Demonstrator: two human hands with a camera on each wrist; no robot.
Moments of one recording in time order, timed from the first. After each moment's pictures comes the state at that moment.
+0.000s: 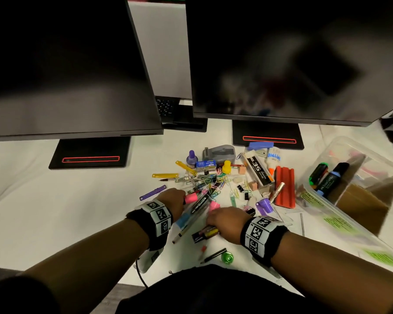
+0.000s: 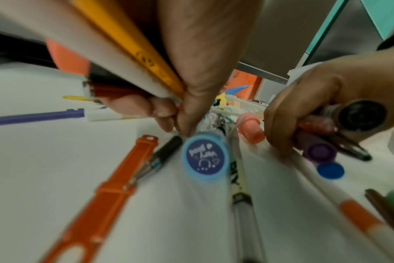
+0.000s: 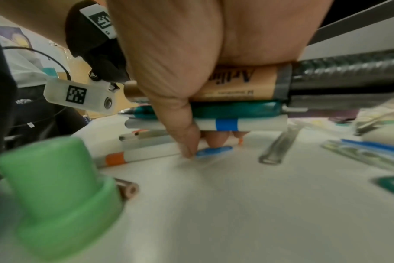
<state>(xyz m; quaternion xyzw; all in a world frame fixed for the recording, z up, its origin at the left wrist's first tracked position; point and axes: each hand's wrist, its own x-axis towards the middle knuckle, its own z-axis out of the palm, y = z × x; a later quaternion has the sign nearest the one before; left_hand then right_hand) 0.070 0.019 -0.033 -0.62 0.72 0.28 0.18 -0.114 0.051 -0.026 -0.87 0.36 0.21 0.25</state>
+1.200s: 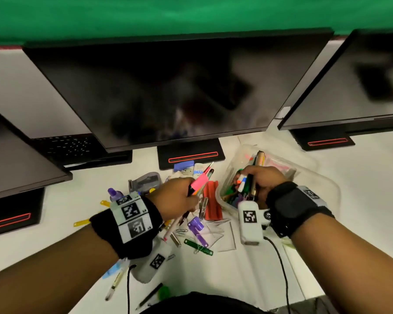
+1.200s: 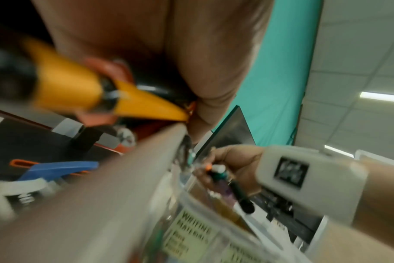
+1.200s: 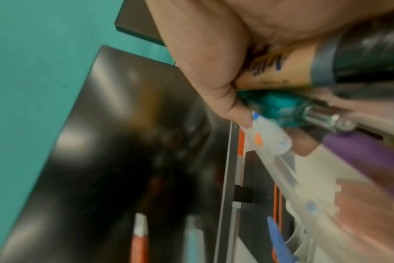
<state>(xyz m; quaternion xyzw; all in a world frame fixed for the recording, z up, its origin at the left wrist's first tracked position) -0.111 -0.012 0.092 -0.47 0.78 0.40 0.01 -0.324 0.006 0.075 -0.12 0.72 -0.43 0.53</state>
